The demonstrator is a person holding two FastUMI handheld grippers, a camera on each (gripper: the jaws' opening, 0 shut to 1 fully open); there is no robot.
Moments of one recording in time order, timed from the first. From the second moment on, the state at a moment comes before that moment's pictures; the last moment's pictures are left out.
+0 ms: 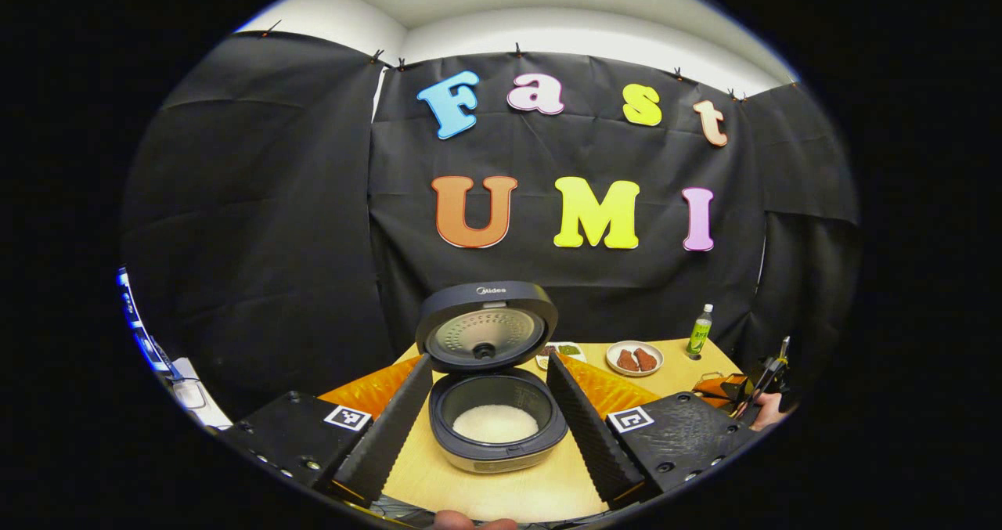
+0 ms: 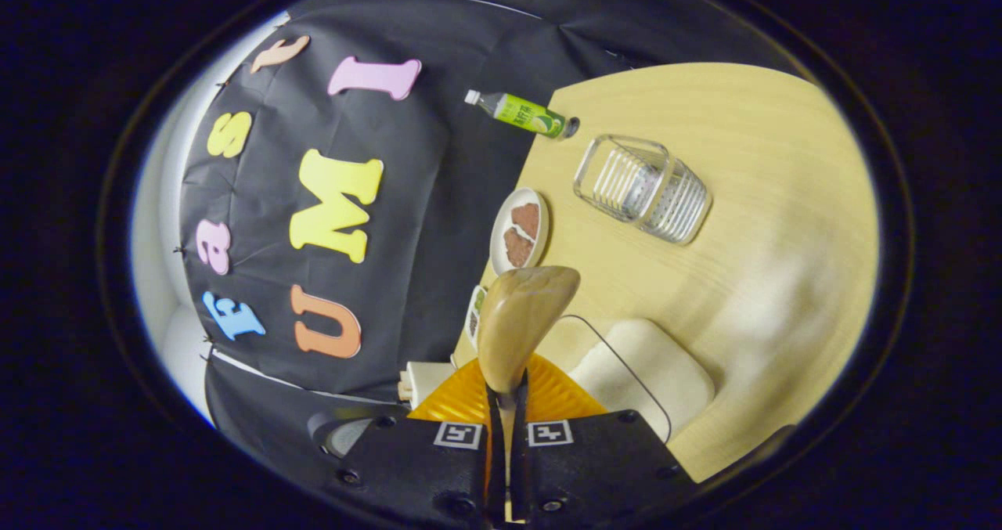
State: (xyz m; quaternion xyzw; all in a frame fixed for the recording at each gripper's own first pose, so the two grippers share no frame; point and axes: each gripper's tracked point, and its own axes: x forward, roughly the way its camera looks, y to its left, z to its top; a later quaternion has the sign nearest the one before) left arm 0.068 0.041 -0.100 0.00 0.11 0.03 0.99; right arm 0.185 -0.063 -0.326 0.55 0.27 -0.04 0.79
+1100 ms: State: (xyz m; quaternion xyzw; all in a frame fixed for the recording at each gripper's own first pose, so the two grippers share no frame) left arm 0.011 0.115 -0.103 -0.01 0.09 0.17 0.98; right arm 0.244 0.259 -0.240 0.34 0.34 0.23 0.84
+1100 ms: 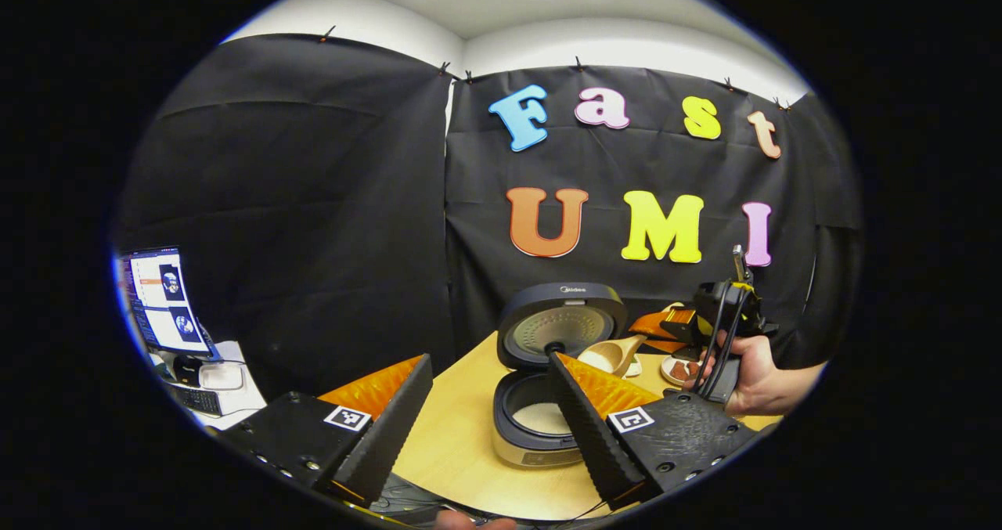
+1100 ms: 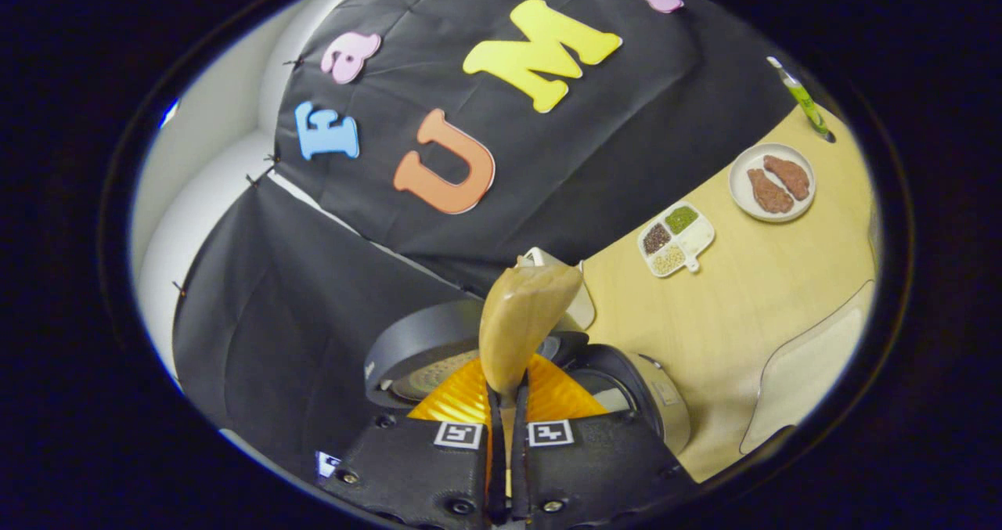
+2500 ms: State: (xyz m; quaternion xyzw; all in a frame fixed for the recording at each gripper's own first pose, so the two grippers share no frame) left arm -0.008 0.114 -0.095 -0.01 0.09 0.19 0.98; right arm 0.224 0.305 -0.242 -0.14 0.13 0.32 0.93
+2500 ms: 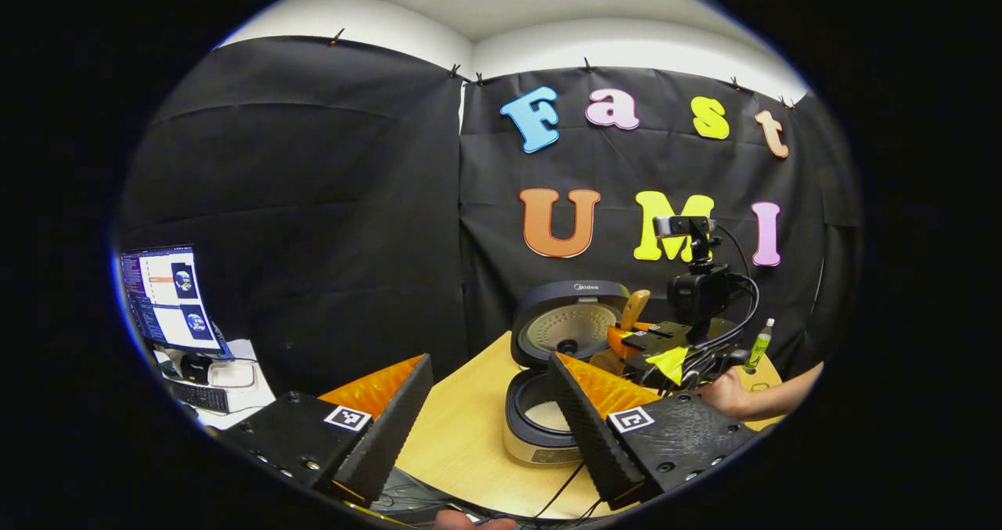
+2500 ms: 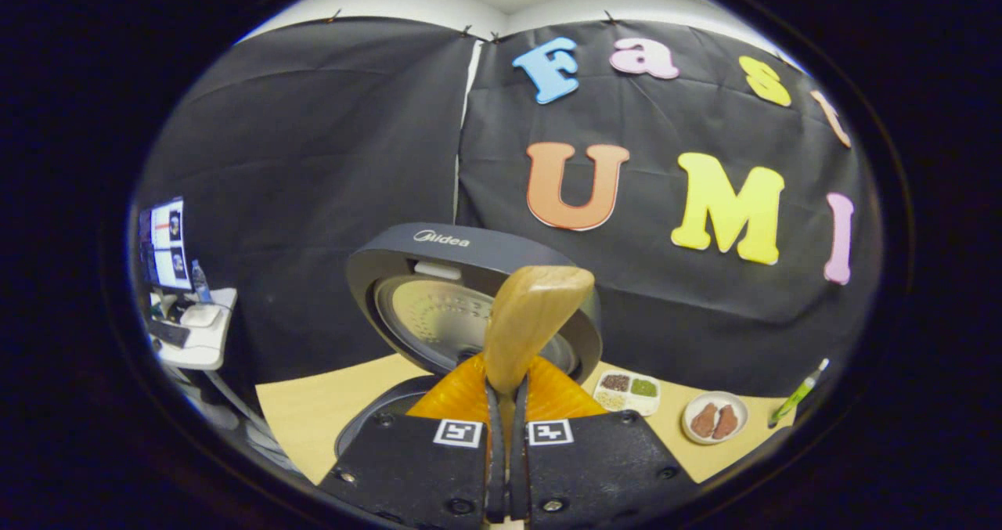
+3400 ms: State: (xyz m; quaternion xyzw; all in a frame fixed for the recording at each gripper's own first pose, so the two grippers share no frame) left arm -0.007 0.110 -0.073 -0.01 0.06 0.16 0.99; right arm 0.194 0.302 -0.191 -0.04 0.16 0.31 0.94
